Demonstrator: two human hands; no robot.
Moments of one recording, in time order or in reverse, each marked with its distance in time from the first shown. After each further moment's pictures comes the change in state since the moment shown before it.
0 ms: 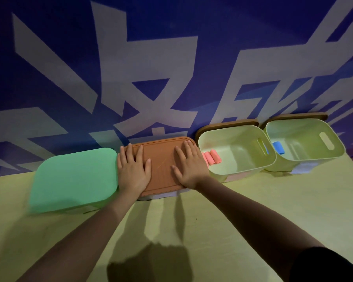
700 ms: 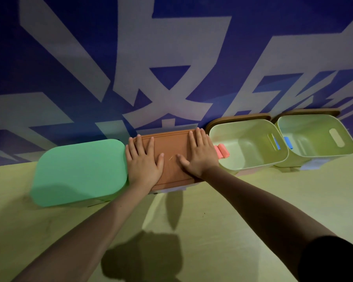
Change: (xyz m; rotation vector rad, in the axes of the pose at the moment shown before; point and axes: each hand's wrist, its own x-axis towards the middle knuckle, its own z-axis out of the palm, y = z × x) left_hand 0.001 -0.003 0.004 0.024 0.034 0.024; right_hand 0.022 -0.009 0.002 -0.099 -0.071 0.145
